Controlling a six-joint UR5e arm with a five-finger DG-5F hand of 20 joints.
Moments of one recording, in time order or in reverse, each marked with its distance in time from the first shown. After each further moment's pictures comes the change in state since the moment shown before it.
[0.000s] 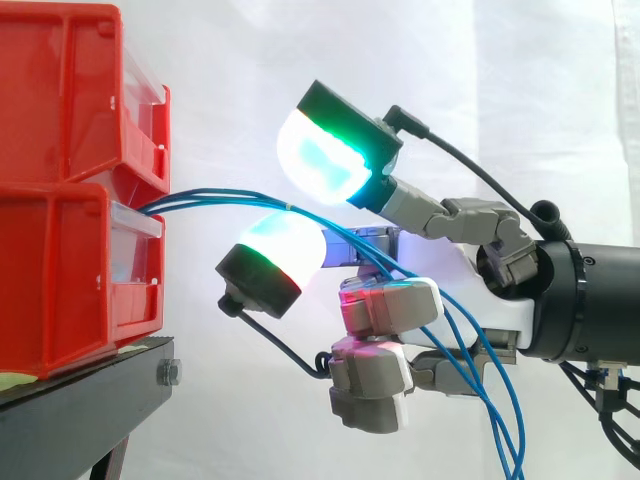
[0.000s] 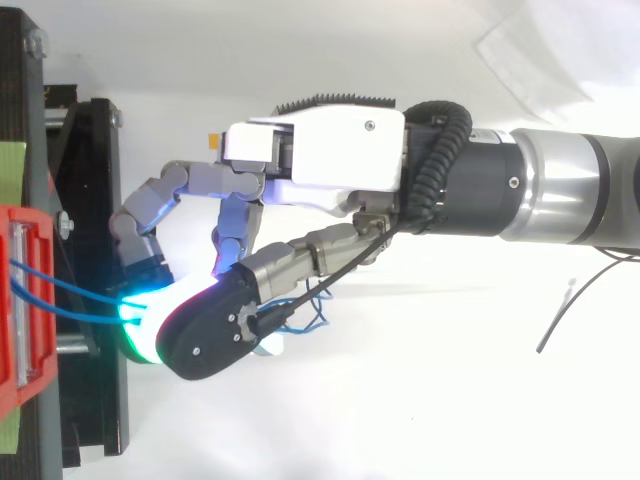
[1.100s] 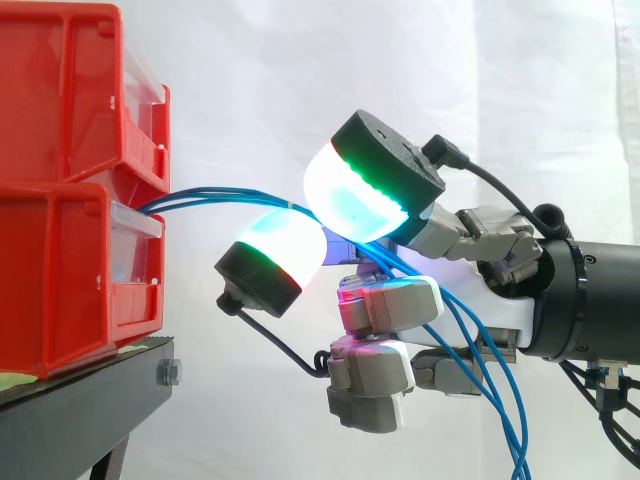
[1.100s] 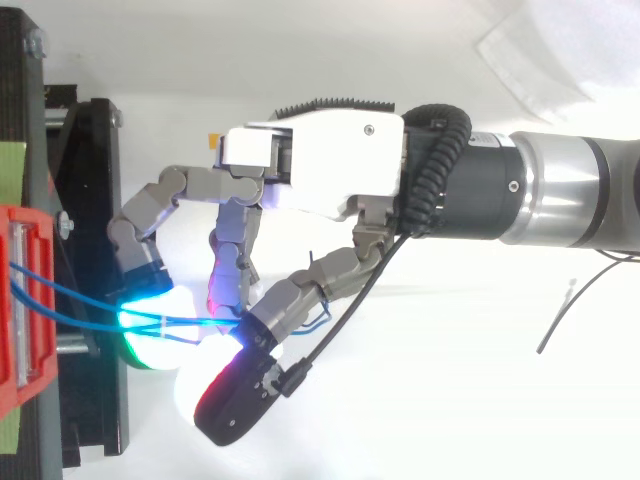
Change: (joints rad) arm 0.003 0.000 0.002 0.000 0.000 -0.004
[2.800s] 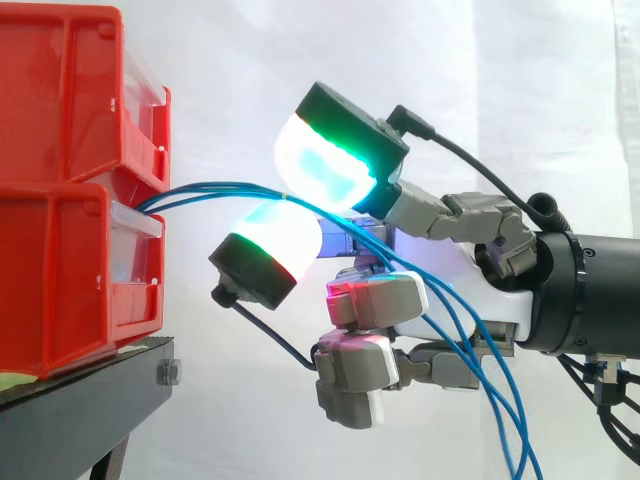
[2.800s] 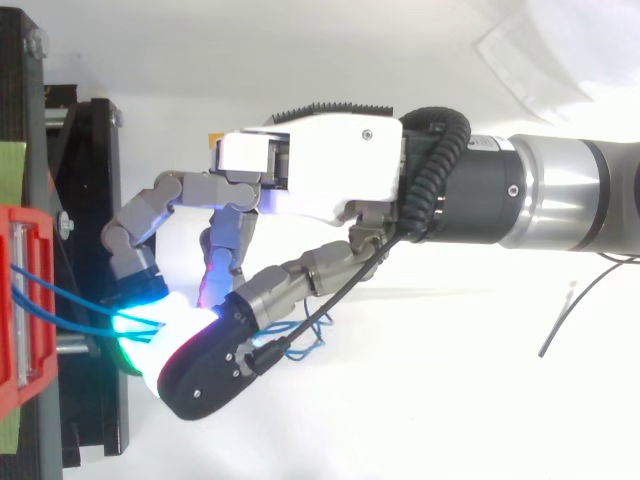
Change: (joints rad) arm 0.004 0.000 0.008 -0.005 -0.001 -0.009
